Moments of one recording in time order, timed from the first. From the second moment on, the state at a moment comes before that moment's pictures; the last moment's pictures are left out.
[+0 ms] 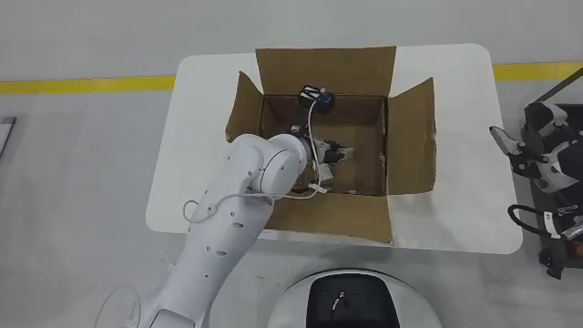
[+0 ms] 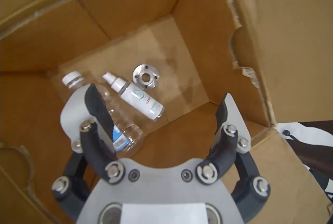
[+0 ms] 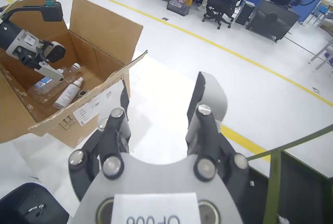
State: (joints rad) left arm 0.60 -1.37 -0.91 -1.59 0.96 0.13 -1.23; right arm -1.75 -0.98 1.97 -2.25 -1.01 -0.31 0.19
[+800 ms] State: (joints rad) left arm 0.60 -1.38 -0.90 -1.49 1.04 0.26 -1.31; right arm -1.75 -0.98 1.93 -2.25 -1.02 -0.32 0.23
